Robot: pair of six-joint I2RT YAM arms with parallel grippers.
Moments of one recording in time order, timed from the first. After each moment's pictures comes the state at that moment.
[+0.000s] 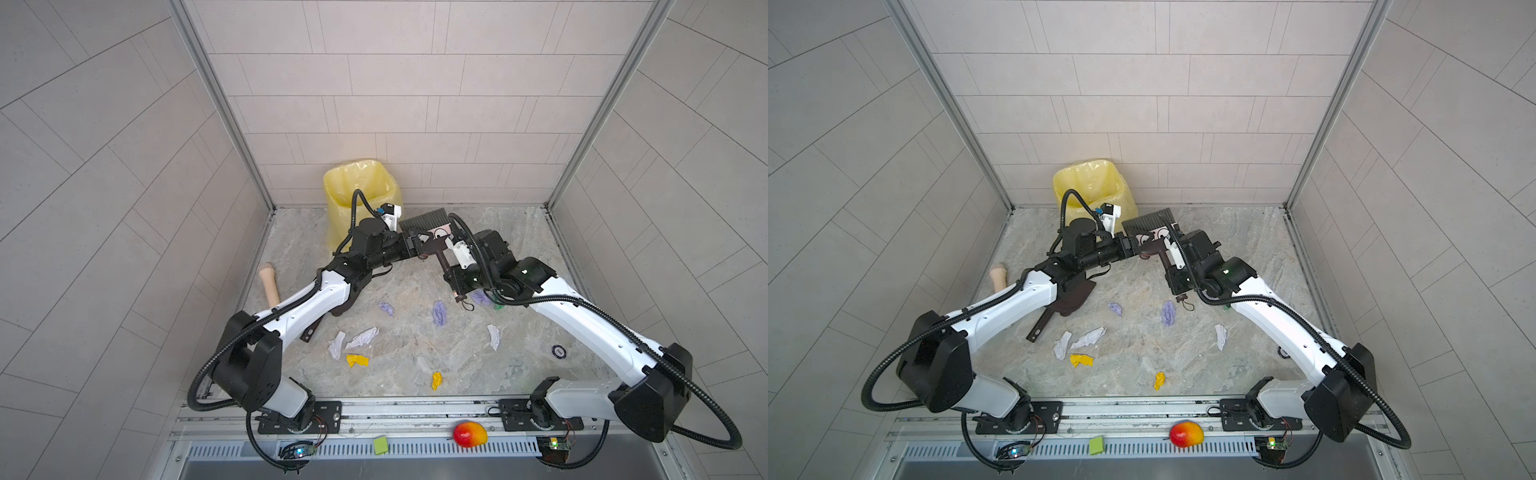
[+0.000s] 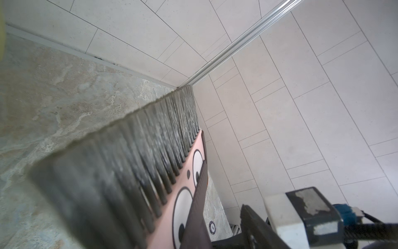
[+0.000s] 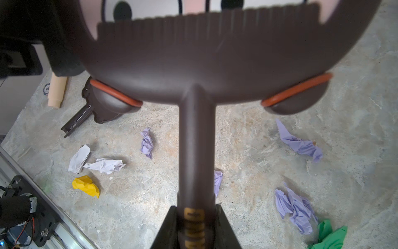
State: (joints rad) left arm -0.57 1.50 1.10 0.16 0.39 -0.83; right arm 0.58 1.29 1.20 -0.72 -0.09 0.21
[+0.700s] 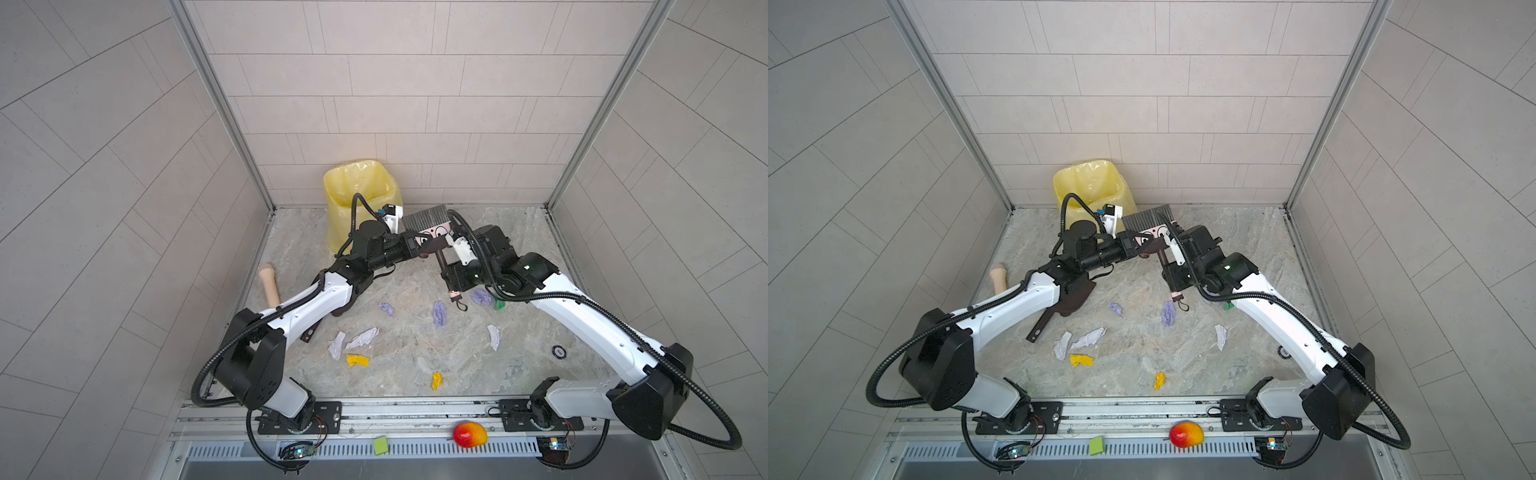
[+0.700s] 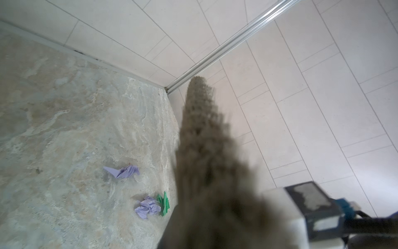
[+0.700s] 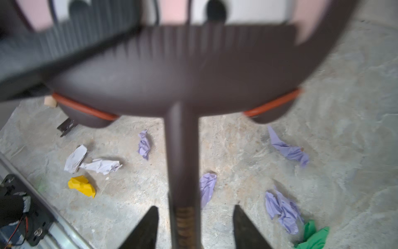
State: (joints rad) left arm -0.56 1.51 1.05 0.28 0.40 -0.91; right arm 0.52 1.29 1.24 -0.73 -0.08 0.19
